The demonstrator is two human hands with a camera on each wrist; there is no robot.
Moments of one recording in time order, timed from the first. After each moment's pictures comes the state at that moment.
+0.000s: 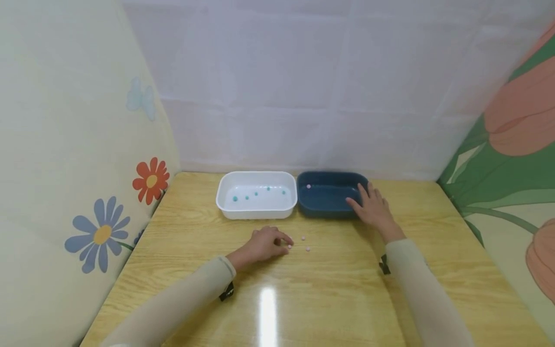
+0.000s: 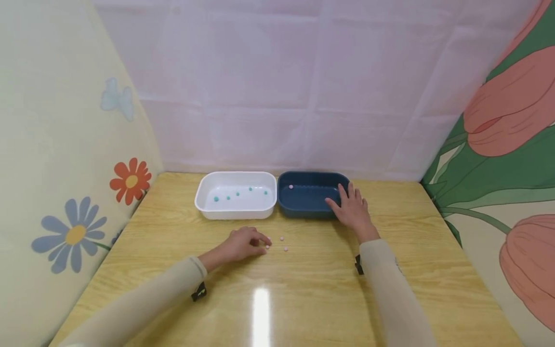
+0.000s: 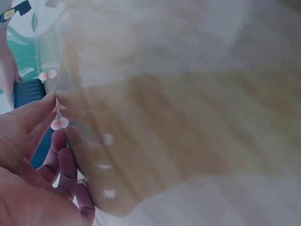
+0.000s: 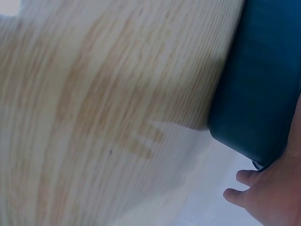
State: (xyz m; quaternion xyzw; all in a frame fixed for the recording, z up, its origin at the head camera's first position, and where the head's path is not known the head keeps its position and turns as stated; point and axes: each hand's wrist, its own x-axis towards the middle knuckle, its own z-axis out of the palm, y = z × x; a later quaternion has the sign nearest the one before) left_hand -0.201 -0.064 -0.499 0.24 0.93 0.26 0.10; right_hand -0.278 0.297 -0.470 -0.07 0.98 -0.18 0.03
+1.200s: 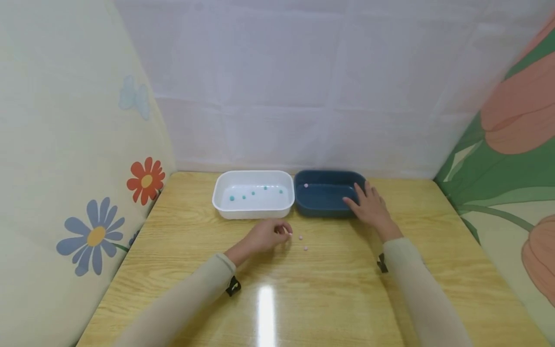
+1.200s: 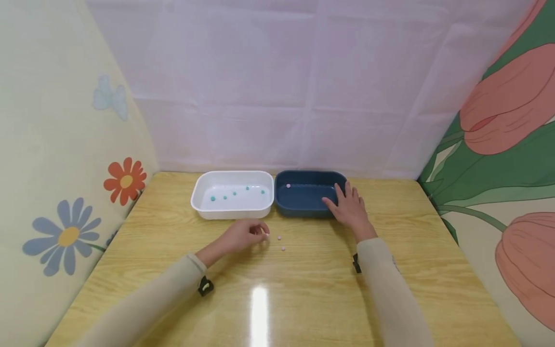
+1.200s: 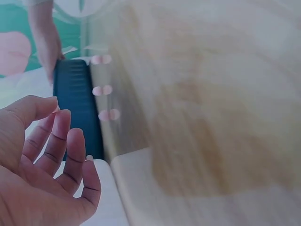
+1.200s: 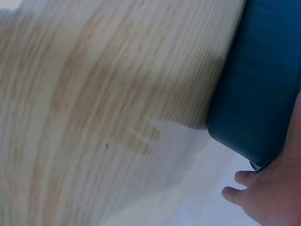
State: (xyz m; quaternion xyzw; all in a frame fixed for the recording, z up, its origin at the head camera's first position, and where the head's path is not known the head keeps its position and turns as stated) left_hand -0.213 -0.055 -0.479 0.23 0.89 0.39 0.09; right_hand -0.275 0.293 -0.468 -0.07 0.98 -0.17 0.03
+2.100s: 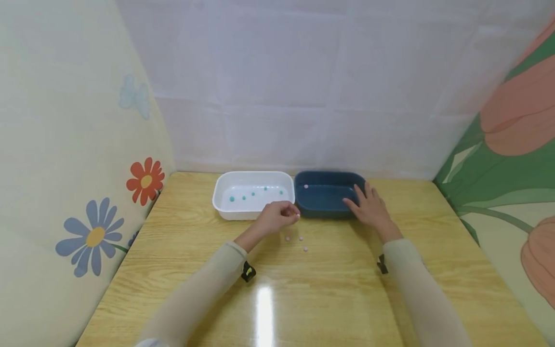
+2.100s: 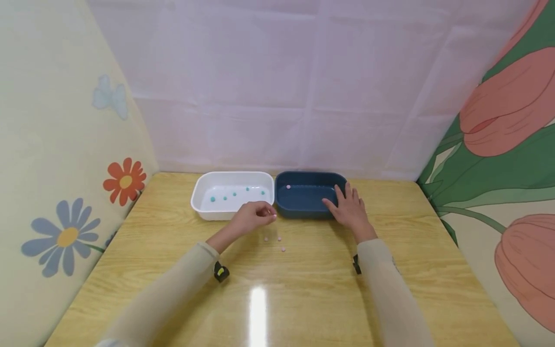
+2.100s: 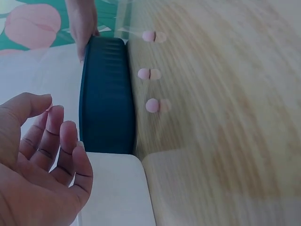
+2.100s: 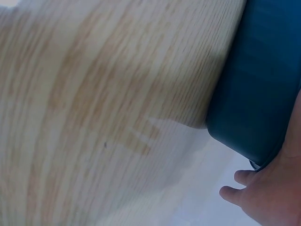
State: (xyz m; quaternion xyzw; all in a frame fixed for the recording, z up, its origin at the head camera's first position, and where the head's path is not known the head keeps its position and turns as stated) left_hand -0.246 -0.033 -0.461 0.20 0.87 0.45 0.06; right_hand -0.275 0.292 -0.467 -0.07 0.99 -0.15 0.03
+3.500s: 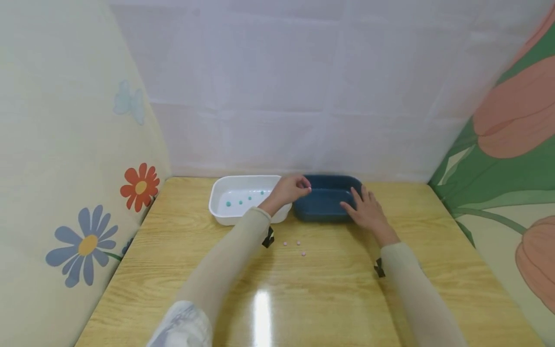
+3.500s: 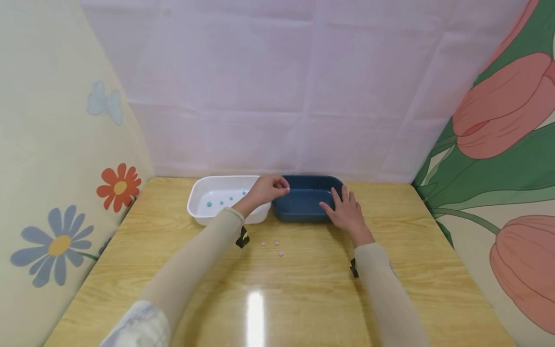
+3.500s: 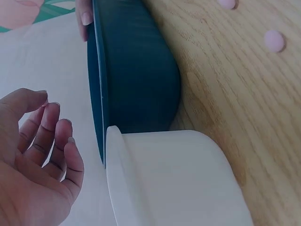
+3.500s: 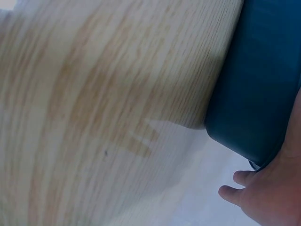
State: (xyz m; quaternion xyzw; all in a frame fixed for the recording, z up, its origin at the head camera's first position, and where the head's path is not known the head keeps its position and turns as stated) left_hand -0.330 0.012 -0.426 0.23 0.90 0.36 0.01; right_hand -0.278 0.294 -0.475 -0.07 0.98 -0.16 0.01
